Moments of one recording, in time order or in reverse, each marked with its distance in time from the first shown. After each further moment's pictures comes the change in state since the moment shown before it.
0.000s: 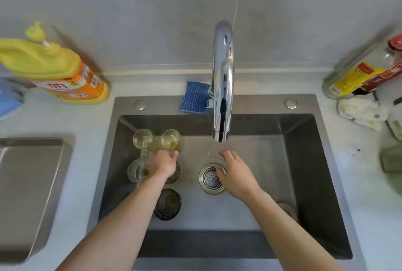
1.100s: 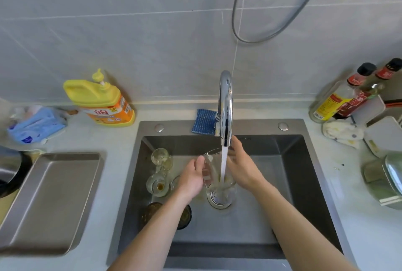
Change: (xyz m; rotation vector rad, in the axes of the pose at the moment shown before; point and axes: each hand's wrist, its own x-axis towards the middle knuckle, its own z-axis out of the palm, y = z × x) left_hand -0.120 0.040 -0.059 -0.921 -0.234 0.200; right_hand -0.028 -0.060 -0.067 0.451 0.116 -0.070
